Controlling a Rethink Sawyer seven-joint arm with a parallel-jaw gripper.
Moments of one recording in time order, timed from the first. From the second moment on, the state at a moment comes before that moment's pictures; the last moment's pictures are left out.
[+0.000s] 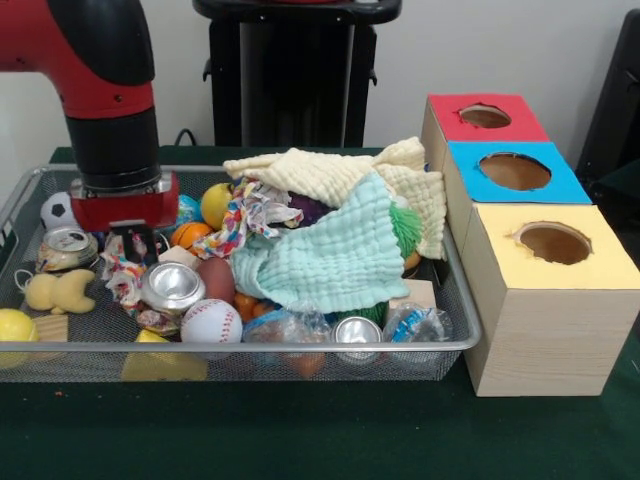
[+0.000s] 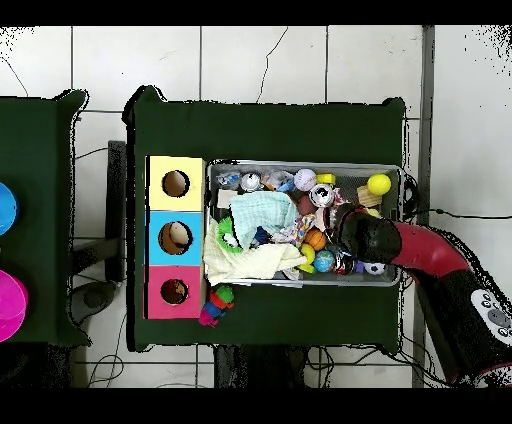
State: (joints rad) arm -0.84 -0.47 0.38 1.62 -0.45 0.38 1.41
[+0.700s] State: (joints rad) arm -0.78 -0.52 0.30 1.71 -0.26 0.32 1.45
